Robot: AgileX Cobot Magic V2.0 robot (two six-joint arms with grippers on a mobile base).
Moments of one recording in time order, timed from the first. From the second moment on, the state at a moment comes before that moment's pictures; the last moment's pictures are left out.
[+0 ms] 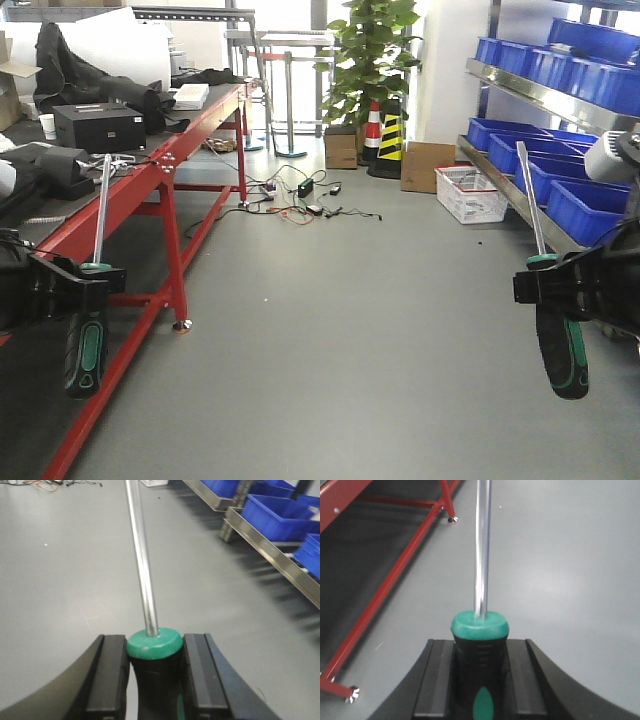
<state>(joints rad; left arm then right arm) -0.14 1.25 -1.15 -0.66 0.53 0.56 0.15 1.21 -1.25 0.18 0.73 -0.08</state>
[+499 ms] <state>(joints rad) -0.14 1.25 -1.15 -0.66 0.53 0.56 0.15 1.21 -1.25 0.18 0.73 -0.08</state>
